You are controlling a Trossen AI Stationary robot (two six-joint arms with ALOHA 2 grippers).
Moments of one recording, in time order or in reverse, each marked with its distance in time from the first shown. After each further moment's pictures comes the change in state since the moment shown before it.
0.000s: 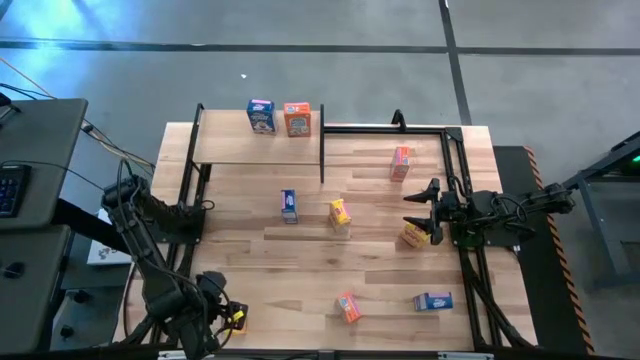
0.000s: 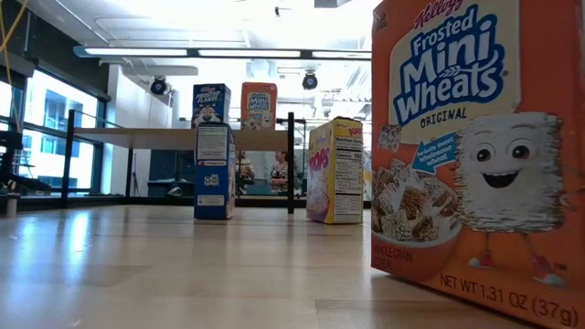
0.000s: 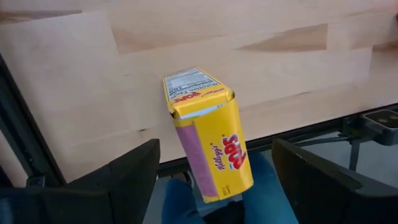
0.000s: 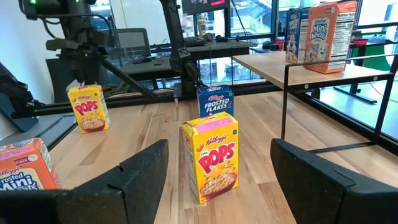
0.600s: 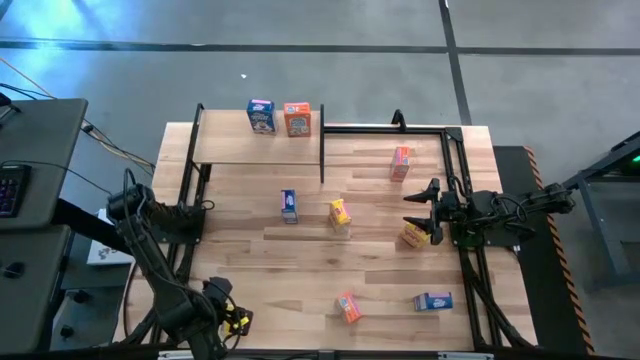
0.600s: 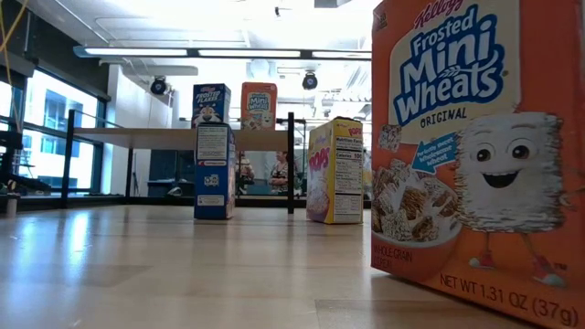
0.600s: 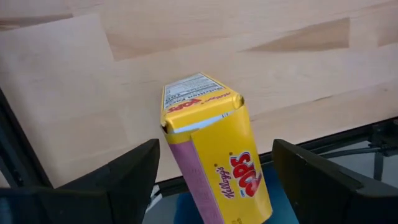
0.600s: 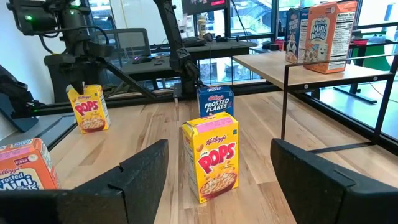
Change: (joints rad) left arm 0.001 0.084 0.000 0.023 -0.001 0.037; right arm 0.000 0.000 0.000 0.000 0.000 0.000
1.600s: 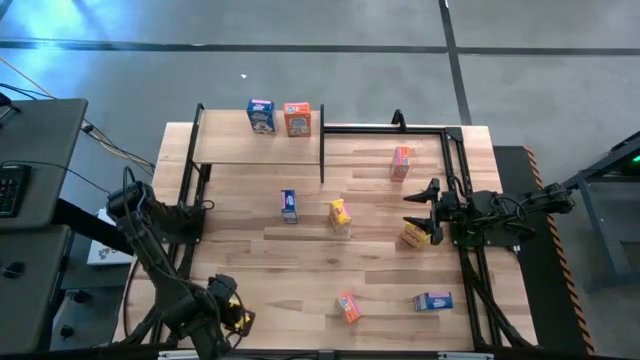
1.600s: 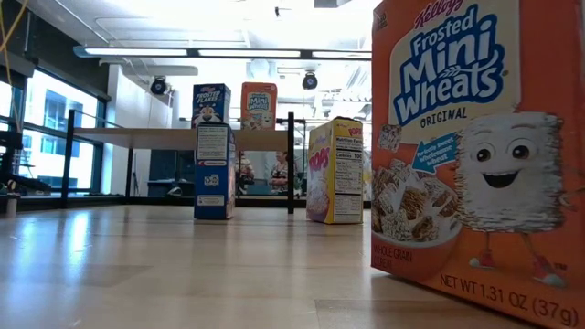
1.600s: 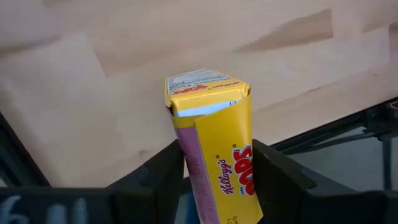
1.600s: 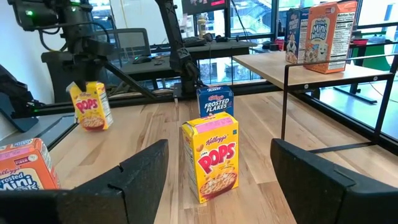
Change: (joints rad) left arm 0.037 -0.030 0.000 -0.006 0.000 0.154; right arm 0.000 0.000 0.000 0.000 0.000 0.000
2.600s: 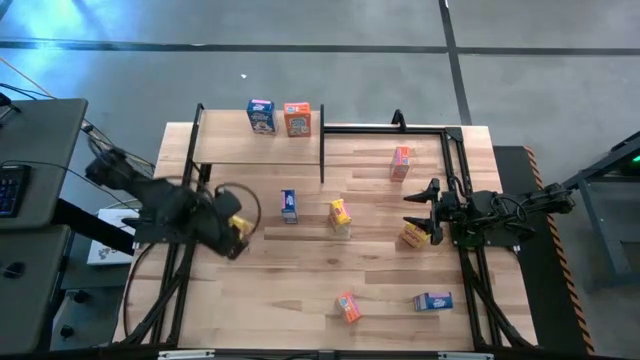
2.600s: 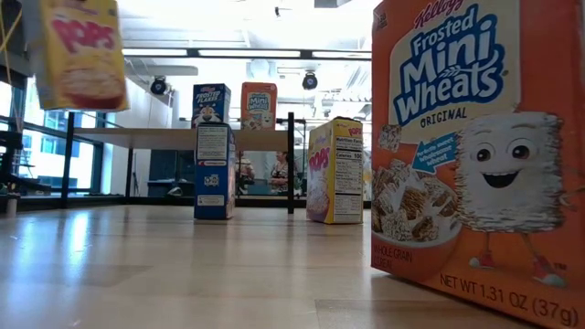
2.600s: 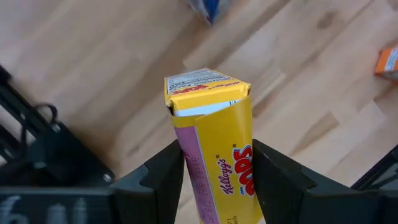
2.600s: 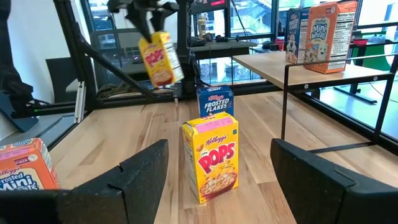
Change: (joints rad) left arm 0.481 -0.424 0.000 -0.378 -0.100 0.902; right arm 0.000 0.000 0.000 0.000 0.000 0.000
